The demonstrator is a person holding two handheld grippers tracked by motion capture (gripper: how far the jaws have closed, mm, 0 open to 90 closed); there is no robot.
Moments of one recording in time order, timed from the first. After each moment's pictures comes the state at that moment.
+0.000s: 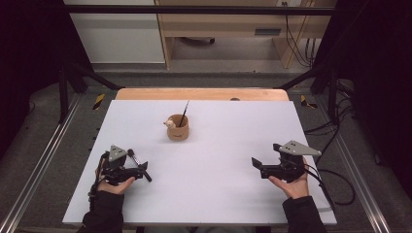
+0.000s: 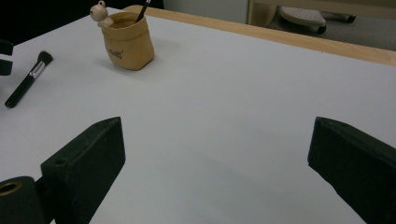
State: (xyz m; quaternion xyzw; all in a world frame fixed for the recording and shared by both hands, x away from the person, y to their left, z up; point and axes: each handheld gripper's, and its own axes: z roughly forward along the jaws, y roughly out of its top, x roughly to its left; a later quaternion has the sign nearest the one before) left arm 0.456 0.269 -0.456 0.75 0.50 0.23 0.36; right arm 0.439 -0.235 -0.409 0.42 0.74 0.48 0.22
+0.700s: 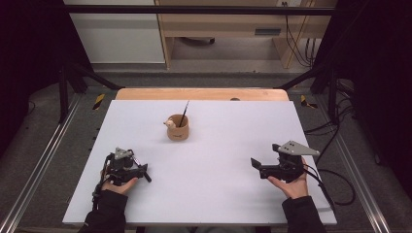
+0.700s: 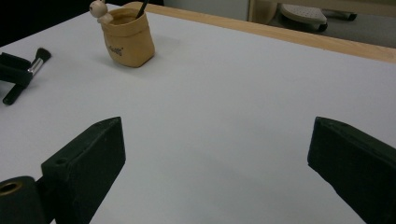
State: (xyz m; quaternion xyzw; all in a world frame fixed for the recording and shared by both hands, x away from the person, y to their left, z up) left arm 0.464 0.266 -0.476 0.76 0.53 0.20 0.33; right arm 0.440 -0.233 -0.410 0.42 0.74 0.47 0.22
